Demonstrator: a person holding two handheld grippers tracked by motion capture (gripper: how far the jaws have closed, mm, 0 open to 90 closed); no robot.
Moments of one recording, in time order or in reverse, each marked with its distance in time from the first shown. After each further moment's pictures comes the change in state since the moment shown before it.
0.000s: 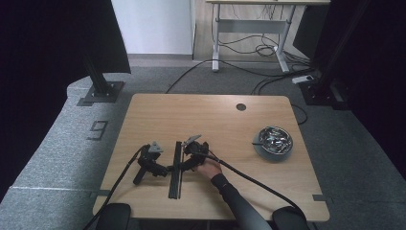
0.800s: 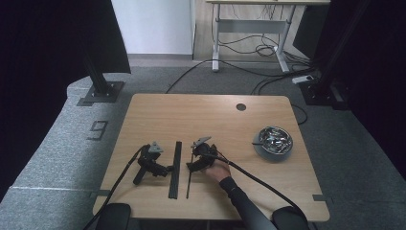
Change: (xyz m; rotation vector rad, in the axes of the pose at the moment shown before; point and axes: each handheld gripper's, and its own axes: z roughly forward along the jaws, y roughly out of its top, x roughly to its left) left arm 0.000 0.000 0.000 -0.001 0.000 -0.002; right arm -0.012 -0.022 -0.024 0.002 -0.030 0.040
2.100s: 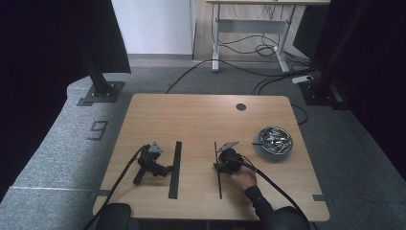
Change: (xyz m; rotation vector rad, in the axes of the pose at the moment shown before) left arm 0.000 0.000 0.000 0.001 0.000 0.001; right arm -0.037 -0.057 -0.062 0.032 -0.031 0.035
